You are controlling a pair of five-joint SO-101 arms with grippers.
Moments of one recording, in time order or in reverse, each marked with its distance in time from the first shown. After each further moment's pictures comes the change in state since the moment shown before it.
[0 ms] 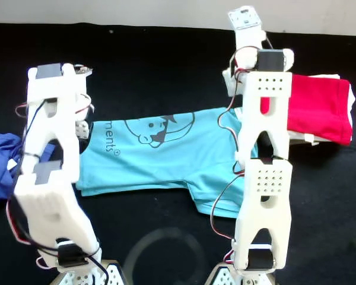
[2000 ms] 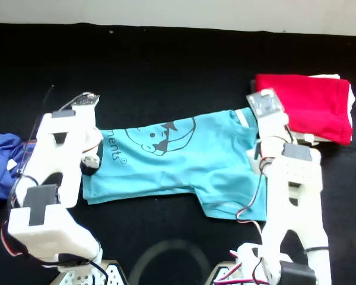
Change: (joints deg) left arm 2.0 -15.6 38.2 -30.0 2.0; right arm 9.7 -74.7 120.1 -46.1 11.8
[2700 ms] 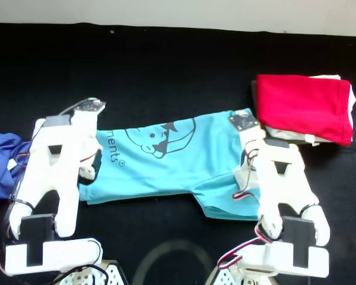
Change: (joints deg) left arm 0.2 -15.6 9.6 8.0 -7.9; right arm -0.7 22.6 2.5 -1.7 4.8
